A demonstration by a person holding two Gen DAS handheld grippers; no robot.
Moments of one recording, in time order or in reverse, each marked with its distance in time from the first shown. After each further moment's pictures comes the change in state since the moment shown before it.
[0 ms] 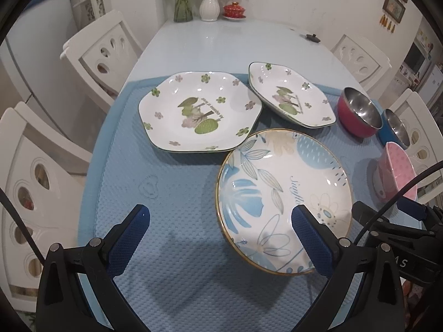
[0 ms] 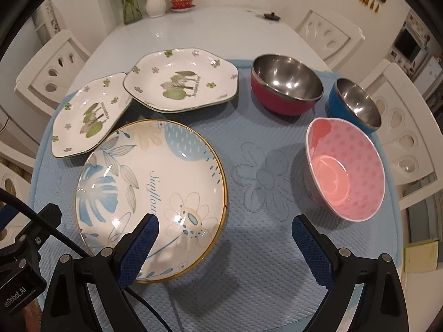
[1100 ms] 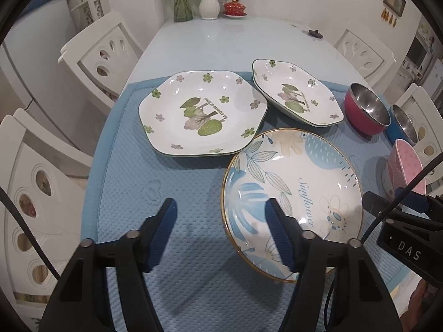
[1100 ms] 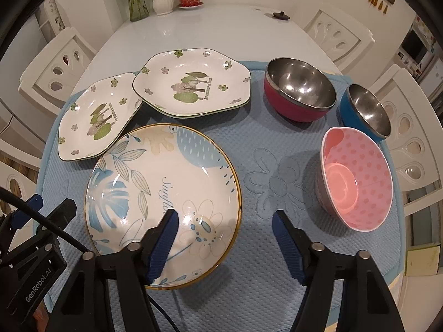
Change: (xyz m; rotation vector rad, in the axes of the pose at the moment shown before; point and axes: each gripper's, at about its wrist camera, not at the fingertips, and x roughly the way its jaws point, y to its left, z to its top) left arm 0.009 -0.003 0.003 0.034 0.003 0.033; right arm -0.001 0.011 0.013 -0.023 0.013 0.027
